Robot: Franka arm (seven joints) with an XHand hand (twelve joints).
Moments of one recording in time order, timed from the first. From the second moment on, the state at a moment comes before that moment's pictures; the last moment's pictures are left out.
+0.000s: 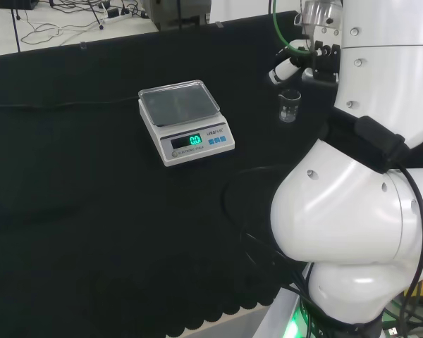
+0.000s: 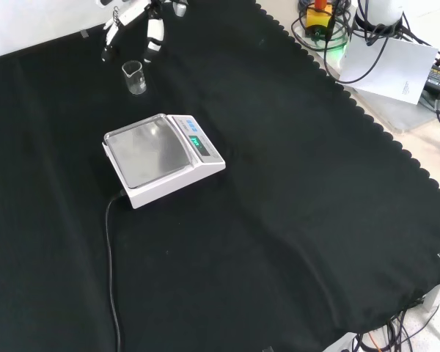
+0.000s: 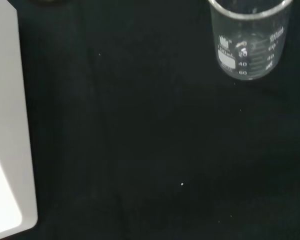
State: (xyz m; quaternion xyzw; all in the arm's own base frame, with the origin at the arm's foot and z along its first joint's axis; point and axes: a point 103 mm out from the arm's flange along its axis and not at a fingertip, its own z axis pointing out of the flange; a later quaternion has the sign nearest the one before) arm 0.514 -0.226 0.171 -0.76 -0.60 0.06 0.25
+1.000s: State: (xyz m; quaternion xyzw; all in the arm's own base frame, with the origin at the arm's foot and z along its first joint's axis) arm 0.512 -0.239 0.132 -0.76 -0.58 0.08 0.29
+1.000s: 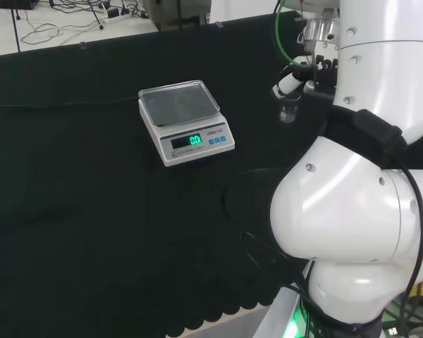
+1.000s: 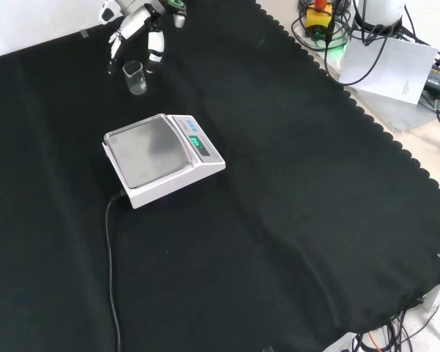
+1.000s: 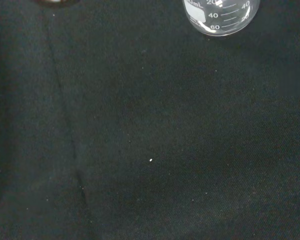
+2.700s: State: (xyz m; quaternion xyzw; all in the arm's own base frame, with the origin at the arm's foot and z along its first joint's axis) arm 0.523 -0.250 0.102 -0.76 -0.56 0.12 0.29
